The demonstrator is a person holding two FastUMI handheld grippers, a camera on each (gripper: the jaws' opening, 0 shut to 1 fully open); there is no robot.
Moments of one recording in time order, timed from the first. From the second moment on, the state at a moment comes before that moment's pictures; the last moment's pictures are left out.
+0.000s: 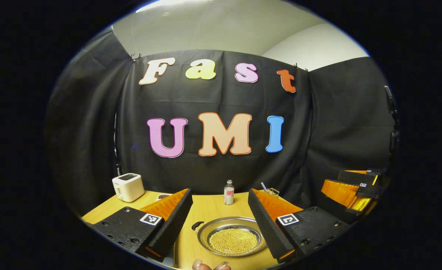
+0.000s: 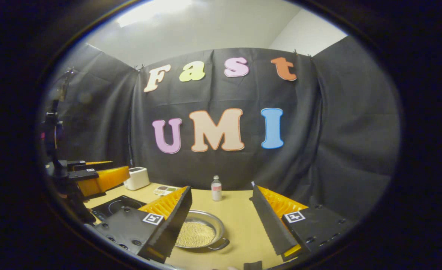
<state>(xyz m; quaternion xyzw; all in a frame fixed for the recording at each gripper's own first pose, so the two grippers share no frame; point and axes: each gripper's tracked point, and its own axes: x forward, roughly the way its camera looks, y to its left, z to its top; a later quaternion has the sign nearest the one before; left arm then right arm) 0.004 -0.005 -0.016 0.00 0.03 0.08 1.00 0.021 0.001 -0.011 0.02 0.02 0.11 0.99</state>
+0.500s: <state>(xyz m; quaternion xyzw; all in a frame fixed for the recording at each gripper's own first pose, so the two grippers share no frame) 0.005 -0.015 -0.025 0.01 0.04 0.09 0.99 0.028 -0.006 -0.019 0.03 0.03 0.12 0.99</state>
